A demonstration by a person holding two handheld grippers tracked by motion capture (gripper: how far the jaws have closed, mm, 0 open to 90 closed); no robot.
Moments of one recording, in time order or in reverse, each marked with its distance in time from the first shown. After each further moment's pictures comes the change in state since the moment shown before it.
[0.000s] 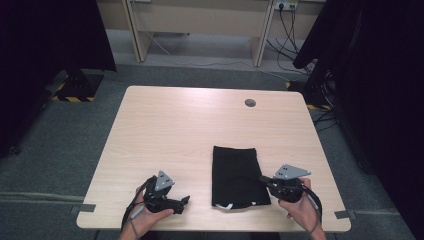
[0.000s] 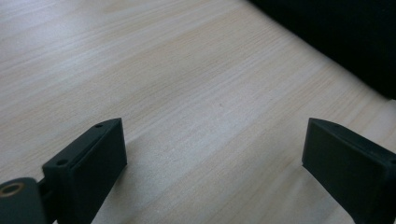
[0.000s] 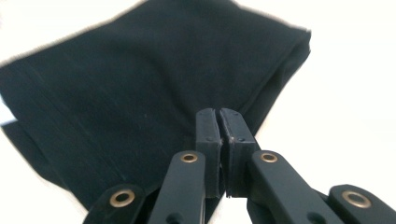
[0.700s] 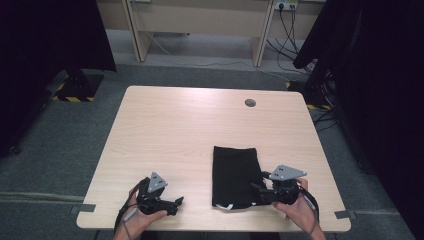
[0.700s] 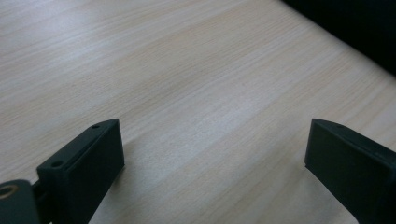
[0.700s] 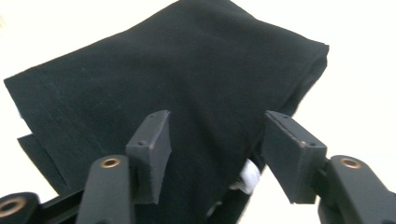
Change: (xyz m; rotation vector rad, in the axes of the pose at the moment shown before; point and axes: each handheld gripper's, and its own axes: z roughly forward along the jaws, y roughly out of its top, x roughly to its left) left arm 0.010 -0.009 -0.011 0.010 0.037 -0.007; right arm 0.010 0.008 0.003 -0.027 0.017 -0.021
